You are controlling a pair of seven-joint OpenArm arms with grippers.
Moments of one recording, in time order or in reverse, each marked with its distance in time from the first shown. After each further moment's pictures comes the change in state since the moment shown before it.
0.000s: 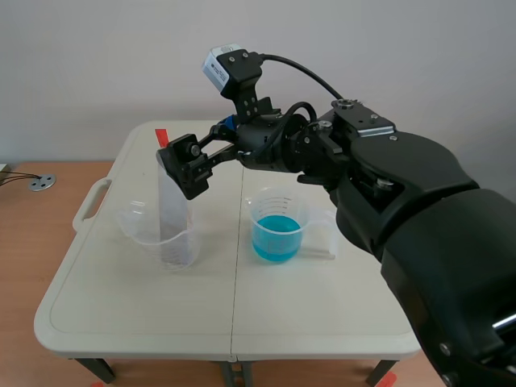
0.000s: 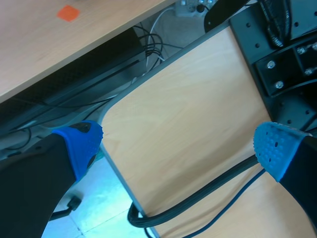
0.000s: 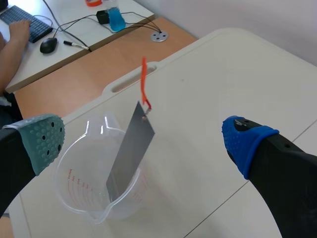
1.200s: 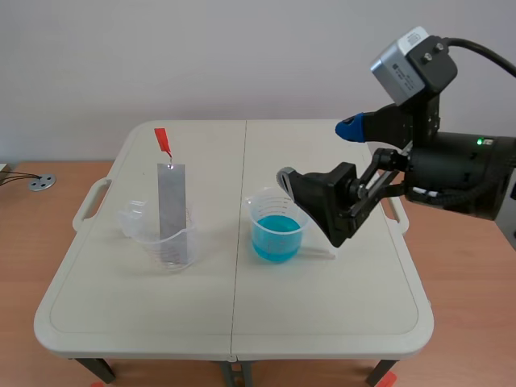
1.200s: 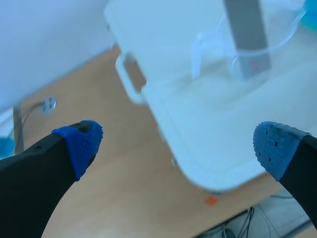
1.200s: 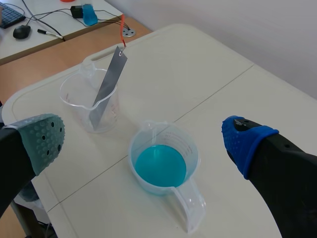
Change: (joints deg) left arm 10.3 -12.7 -27.0 38.6 -17.6 -0.2 -2.0; right arm -30.8 25.5 15.9 40.7 12.5 4.3 -2.4
